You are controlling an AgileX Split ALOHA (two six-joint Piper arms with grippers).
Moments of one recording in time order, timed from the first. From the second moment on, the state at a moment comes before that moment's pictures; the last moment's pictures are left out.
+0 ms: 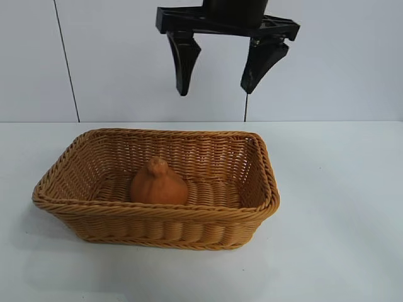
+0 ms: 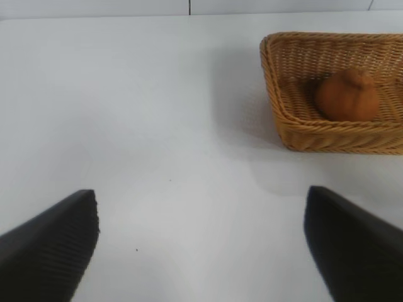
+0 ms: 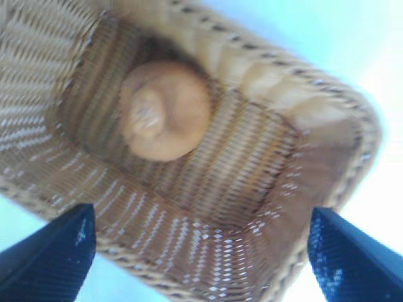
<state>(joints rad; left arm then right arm) 0.04 0.00 -0.50 -0.09 1.07 0.08 0.58 1.98 -1.83 -0.01 1.21 0.15</state>
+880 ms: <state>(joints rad) 0.04 0.00 -0.50 -0.09 1.07 0.08 0.05 1.97 -1.76 -0.05 1.22 0.06</state>
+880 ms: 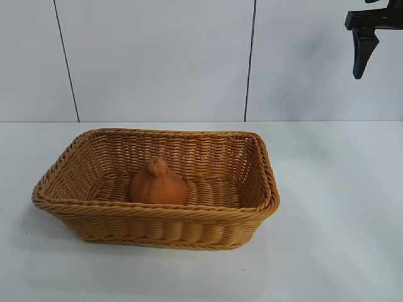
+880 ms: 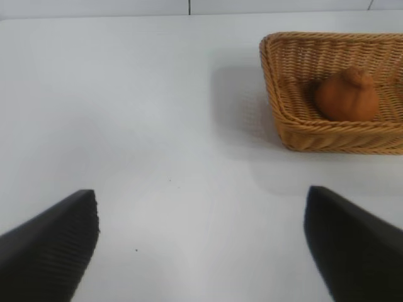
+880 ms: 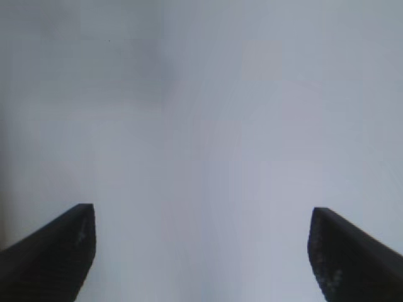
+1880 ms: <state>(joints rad) 0.04 0.00 -0.50 -0.09 1.07 0.08 0.05 0.83 -0.50 -0.02 1.05 0.01</state>
